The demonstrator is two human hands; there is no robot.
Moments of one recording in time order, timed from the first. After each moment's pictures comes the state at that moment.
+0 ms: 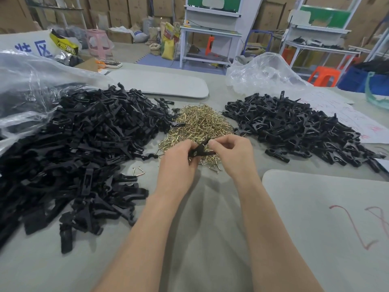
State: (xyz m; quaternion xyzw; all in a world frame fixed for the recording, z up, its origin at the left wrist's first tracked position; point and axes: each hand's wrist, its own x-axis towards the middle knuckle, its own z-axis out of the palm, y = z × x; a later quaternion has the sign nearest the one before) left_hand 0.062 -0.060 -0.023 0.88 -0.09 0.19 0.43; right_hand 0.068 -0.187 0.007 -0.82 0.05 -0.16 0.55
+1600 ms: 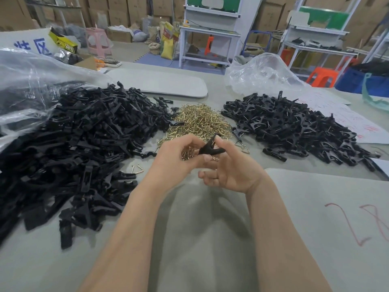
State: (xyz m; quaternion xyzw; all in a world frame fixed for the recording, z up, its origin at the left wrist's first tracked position) left_hand 0.053 -0.044 -0.001 0.81 -0.20 0.10 0.54; right_hand 0.058 -0.208 0.005 -0.55 -0.03 0.31 0.77
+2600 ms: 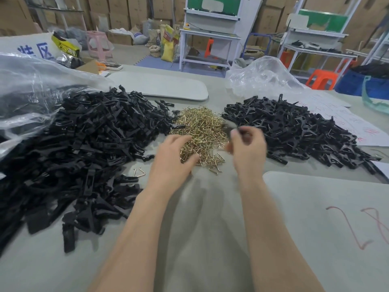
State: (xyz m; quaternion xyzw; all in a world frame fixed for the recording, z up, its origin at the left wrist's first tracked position) left_hand 0.061 -0.043 -0.008 0.90 -0.08 0.16 0.40; right_hand 0.075 -0.200 0.007 -0.72 0.10 -0.23 0.65
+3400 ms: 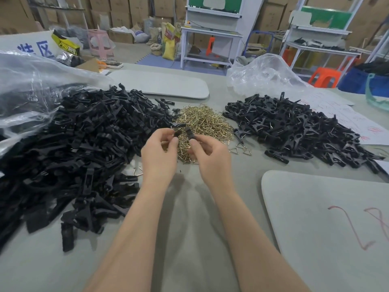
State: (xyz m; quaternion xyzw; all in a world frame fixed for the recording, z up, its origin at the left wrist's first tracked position) left_hand 0.067 -0.038 -0.004 0.79 0.04 0.23 0.56; right_hand 0.060 -0.146 -0.007 -0.76 -0.02 -0.16 0.63
